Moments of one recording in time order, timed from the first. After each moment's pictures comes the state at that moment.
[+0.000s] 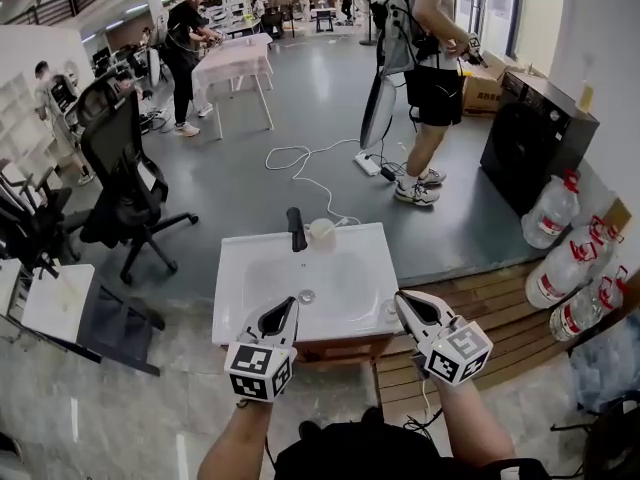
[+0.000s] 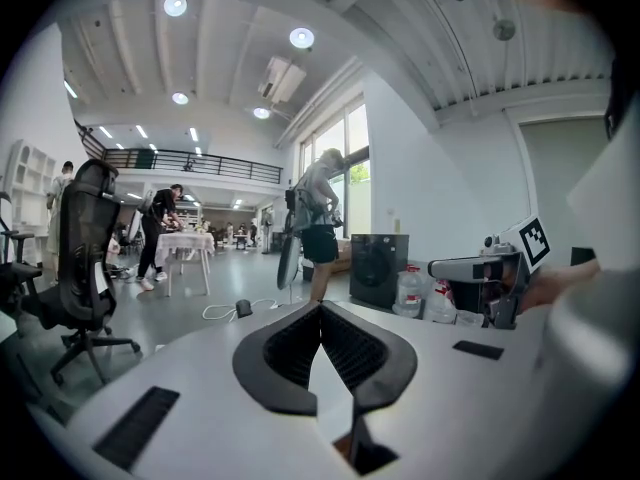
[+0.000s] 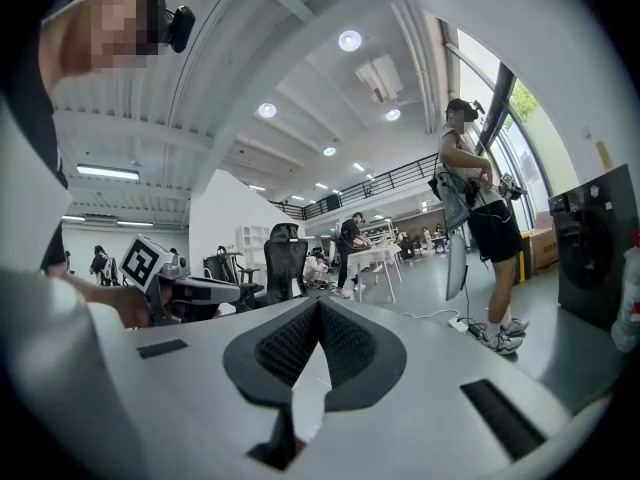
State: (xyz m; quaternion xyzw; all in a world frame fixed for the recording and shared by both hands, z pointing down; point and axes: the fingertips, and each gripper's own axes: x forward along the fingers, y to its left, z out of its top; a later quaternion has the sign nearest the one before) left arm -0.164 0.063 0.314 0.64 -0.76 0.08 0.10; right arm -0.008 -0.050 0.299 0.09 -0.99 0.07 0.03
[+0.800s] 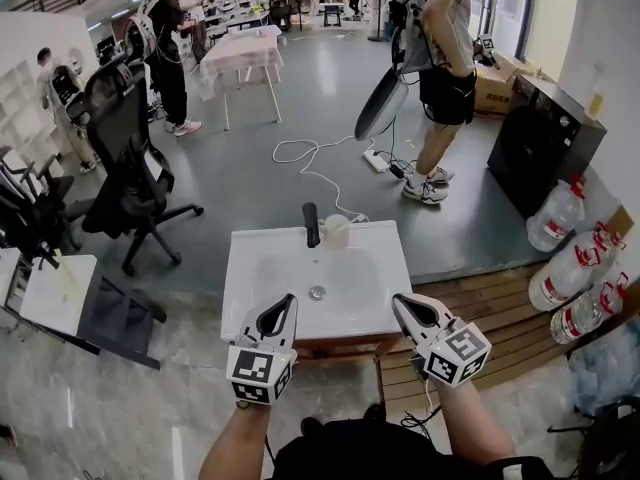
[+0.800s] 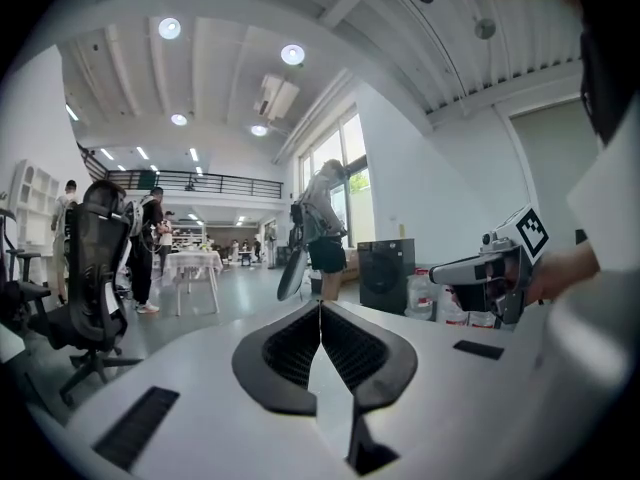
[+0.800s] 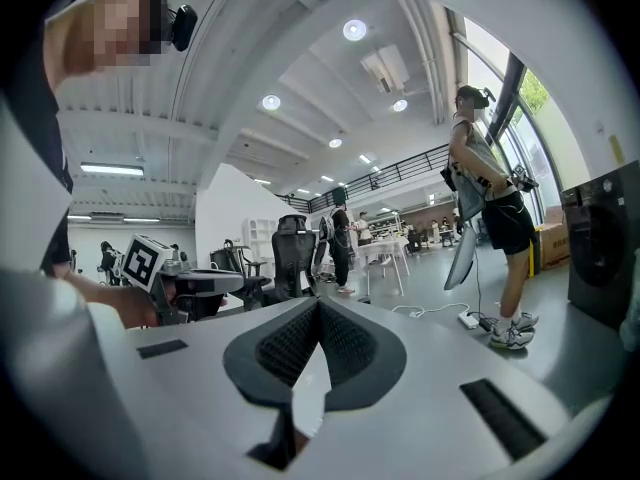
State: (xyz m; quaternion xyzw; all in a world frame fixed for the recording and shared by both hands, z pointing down) left arm -0.202 0.093 0.306 0.63 -0.77 0.08 0.04; right arm -0.049 -0.021 0.308 0.07 -0.99 0.07 0.05
